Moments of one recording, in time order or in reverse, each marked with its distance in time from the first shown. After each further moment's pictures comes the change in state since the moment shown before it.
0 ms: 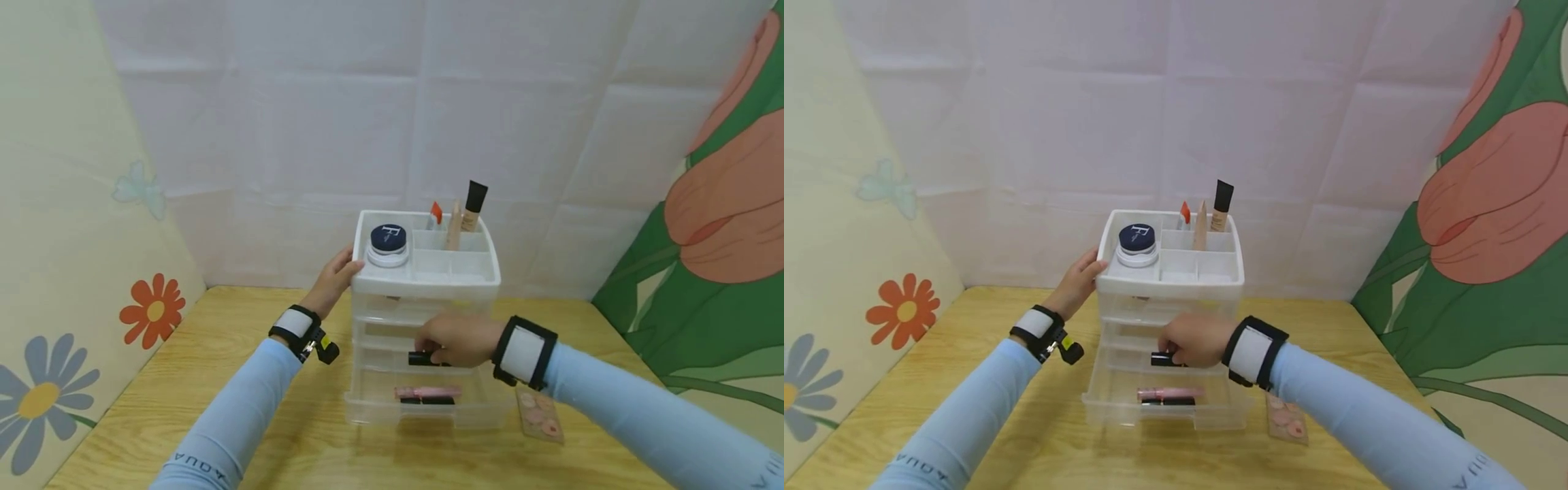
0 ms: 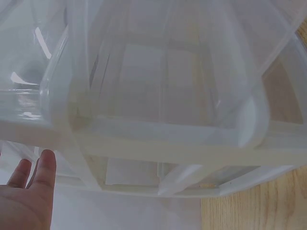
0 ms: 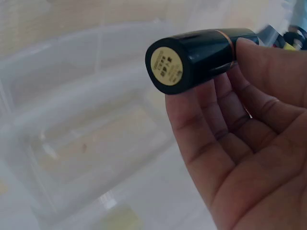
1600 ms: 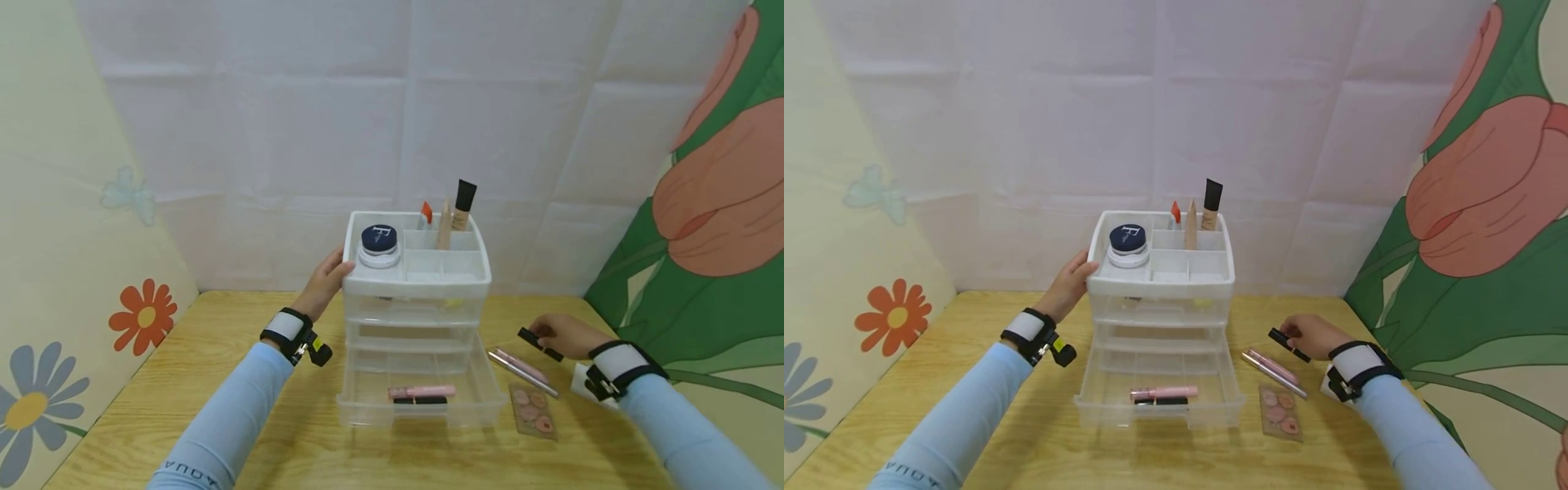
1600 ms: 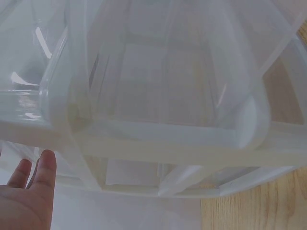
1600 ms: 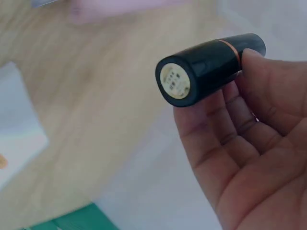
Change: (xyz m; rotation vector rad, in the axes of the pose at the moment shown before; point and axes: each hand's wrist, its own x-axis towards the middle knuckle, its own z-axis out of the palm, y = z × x) left_hand -0.019 0.028 0.007 -0.007 -0.058 -0.003; right_hand -0.118 0.170 0.065 0.222 0.324 0.344
